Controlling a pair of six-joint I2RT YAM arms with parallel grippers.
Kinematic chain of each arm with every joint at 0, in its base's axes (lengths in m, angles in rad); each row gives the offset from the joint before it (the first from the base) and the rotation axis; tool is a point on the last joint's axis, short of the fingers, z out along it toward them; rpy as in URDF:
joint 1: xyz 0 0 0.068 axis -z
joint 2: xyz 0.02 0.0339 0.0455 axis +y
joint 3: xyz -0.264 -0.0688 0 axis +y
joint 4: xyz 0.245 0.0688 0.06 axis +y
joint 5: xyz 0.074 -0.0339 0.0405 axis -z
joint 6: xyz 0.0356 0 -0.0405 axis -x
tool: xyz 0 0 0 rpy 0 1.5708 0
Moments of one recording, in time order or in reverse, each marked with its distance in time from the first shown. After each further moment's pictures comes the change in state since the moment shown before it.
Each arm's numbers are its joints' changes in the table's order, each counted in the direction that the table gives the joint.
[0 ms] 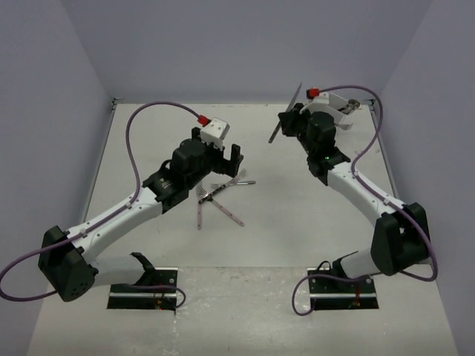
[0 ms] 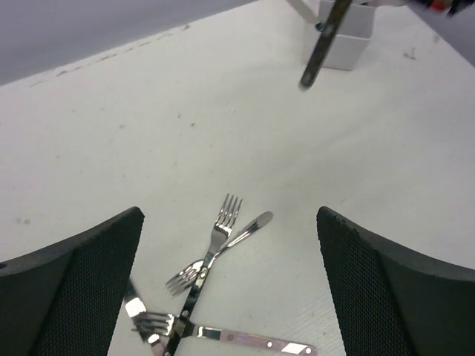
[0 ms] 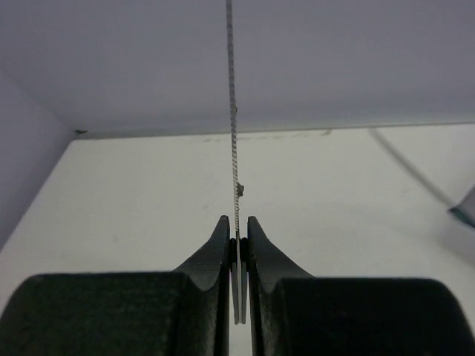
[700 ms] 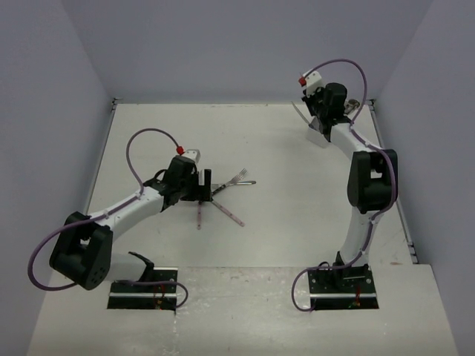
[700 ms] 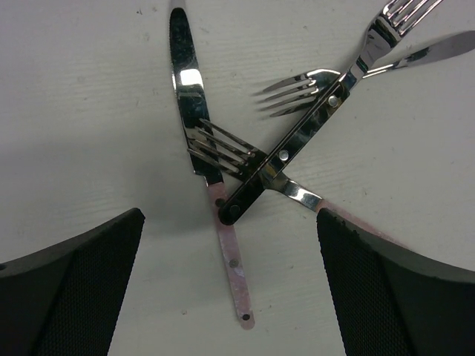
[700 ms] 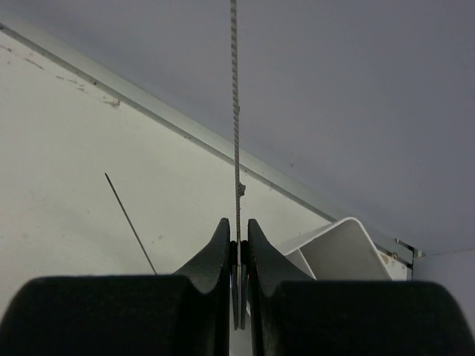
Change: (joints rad) left arm -0.268 0.080 0.278 0.266 0.066 0.270; right arm 0.378 0.605 -0.510 0.068 -0.235 0.907
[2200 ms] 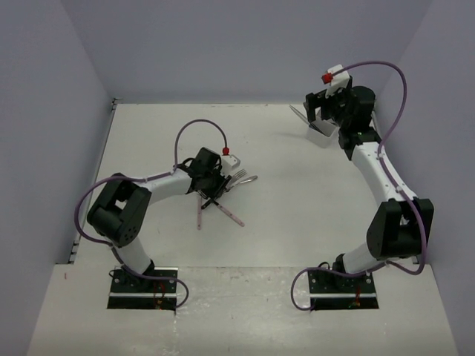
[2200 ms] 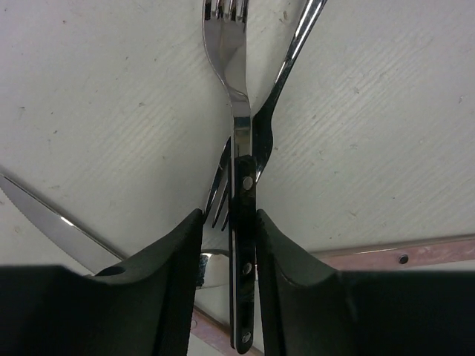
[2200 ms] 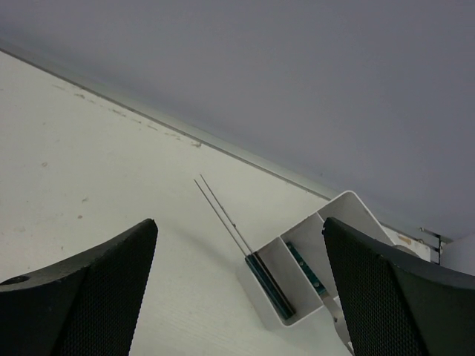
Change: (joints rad) left arm 0.079 0.387 -0.232 -0.047 0.226 -0.541; right arm 0.016 -0.478 0.240 0.126 -0.132 -0.231
